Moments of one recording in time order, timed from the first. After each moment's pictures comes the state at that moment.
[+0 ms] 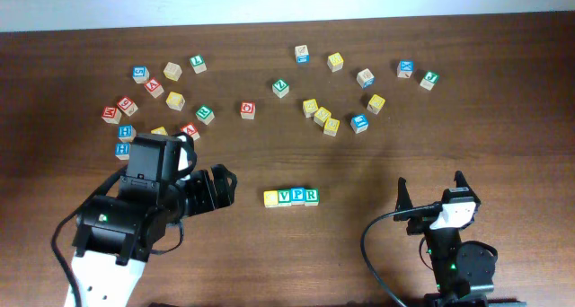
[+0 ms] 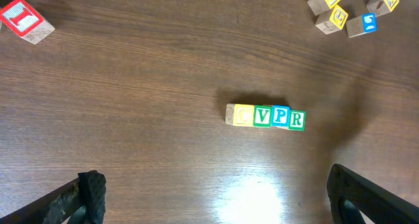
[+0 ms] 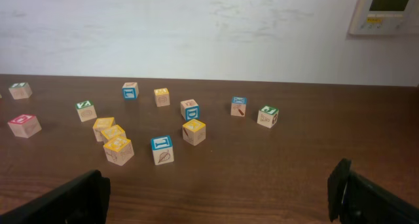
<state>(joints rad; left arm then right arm) -0.23 1.06 1.11 -1.11 0.12 -0.46 0.02 0.01 0.01 -0.07 -0.02 0.00</state>
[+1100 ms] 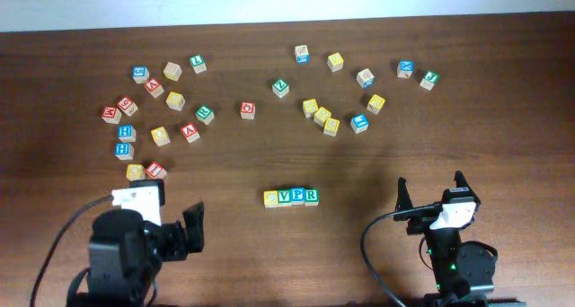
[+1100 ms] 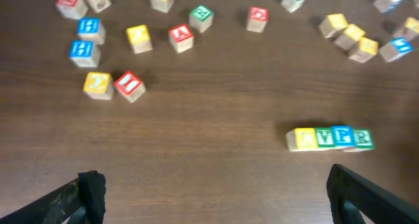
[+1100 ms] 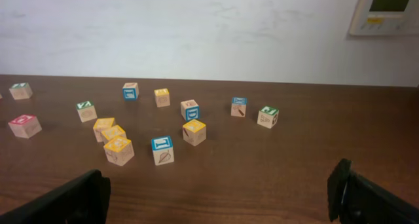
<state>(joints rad) -0.12 0.57 0.83 -1.01 -0.03 -0.17 0.02 0.01 0.01 -0.07 -0.02 0.00</state>
